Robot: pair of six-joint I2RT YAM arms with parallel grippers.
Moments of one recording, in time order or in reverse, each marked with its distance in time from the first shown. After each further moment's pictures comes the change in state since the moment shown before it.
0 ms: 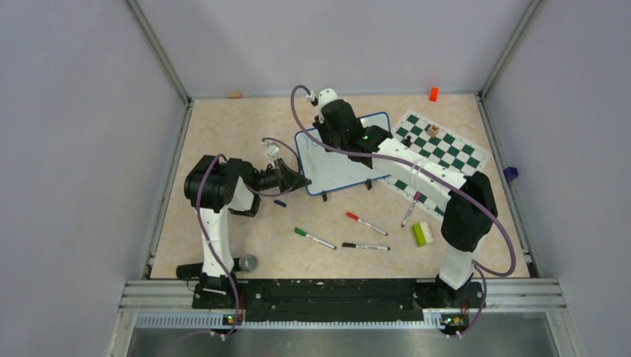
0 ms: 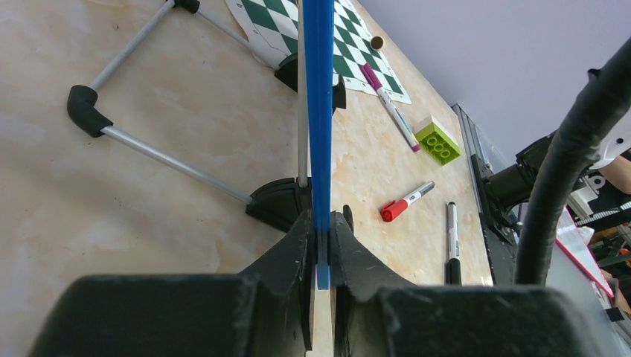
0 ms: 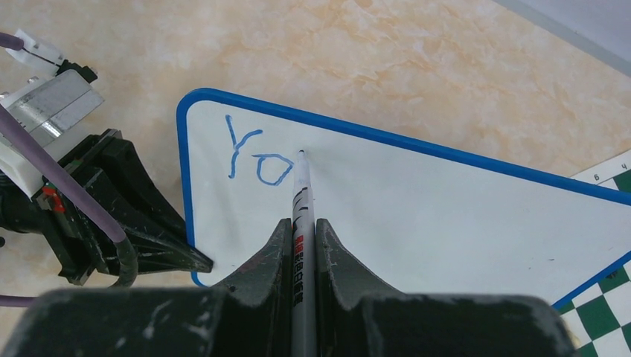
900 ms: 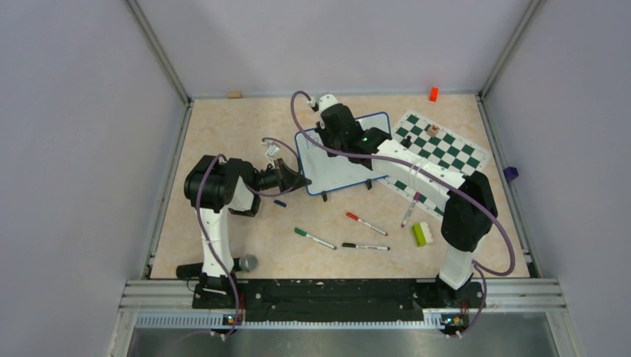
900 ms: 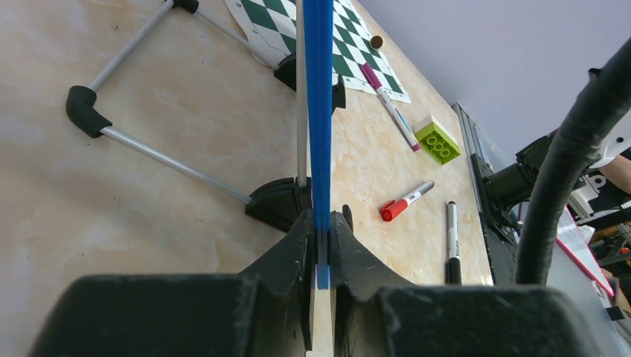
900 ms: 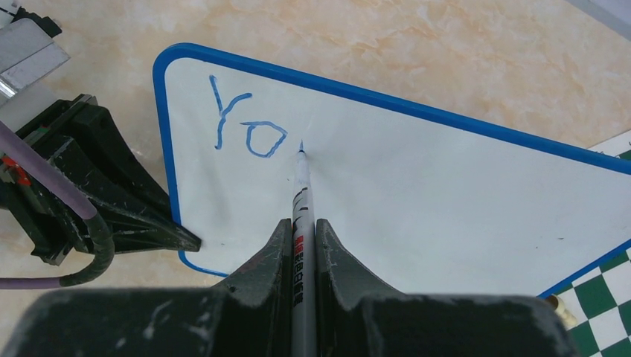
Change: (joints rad) left arm 0.000 -0.002 0.000 -0.001 0.002 0.002; right arm 0.000 0.000 -0.027 -0.042 0.000 0.000
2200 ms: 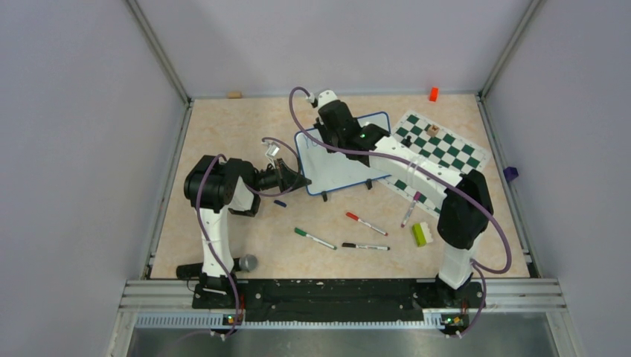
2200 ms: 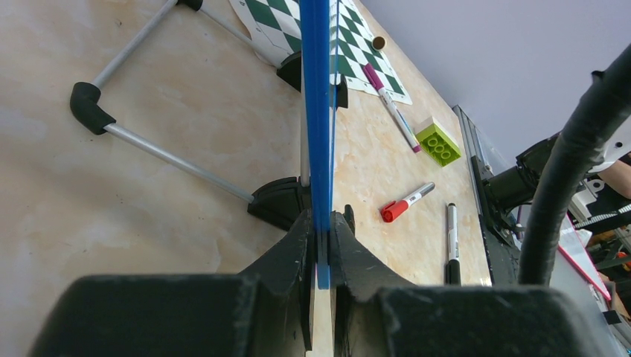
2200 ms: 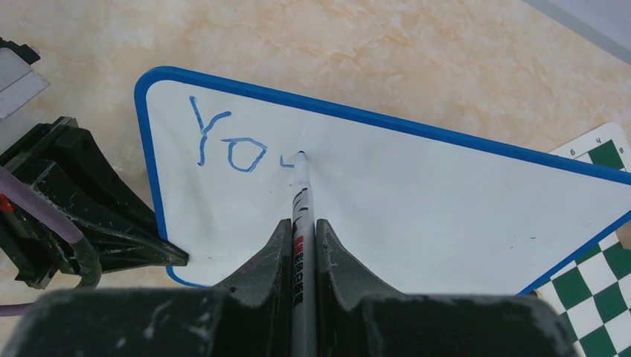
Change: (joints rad) left arm 0.000 -0.002 0.000 -0.015 -0.007 -0.001; right arm 0.000 0.032 0.061 -0.031 0.060 -0.001
